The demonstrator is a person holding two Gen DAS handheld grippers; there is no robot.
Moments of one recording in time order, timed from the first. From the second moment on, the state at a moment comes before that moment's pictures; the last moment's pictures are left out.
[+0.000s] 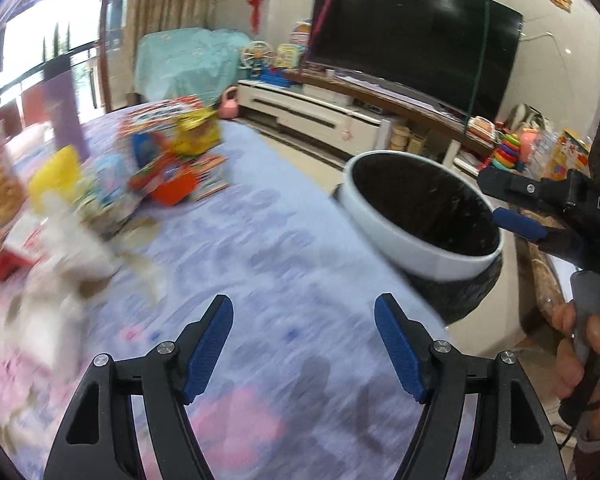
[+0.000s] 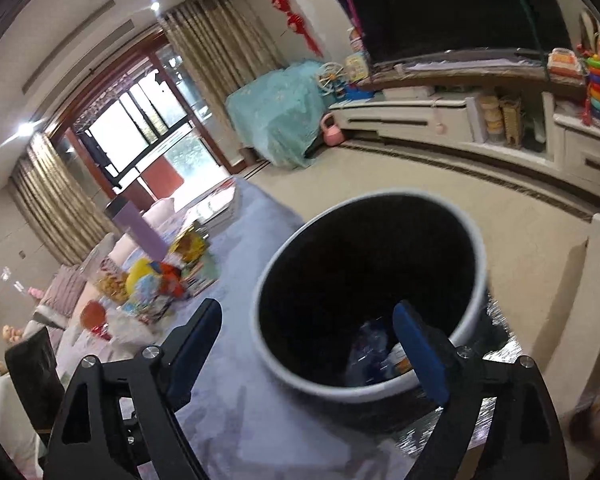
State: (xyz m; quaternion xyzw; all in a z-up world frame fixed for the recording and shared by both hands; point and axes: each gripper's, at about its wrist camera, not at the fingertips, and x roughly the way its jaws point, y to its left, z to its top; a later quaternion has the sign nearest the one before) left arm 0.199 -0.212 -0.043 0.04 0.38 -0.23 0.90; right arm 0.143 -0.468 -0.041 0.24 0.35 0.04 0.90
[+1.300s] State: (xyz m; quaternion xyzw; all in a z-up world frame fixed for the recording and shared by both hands) left arm 0.161 -0.082 -0.029 0.00 0.42 -0.11 0.90; right arm 0.184 -0.313 -0.068 0.22 0.43 0.17 0.86
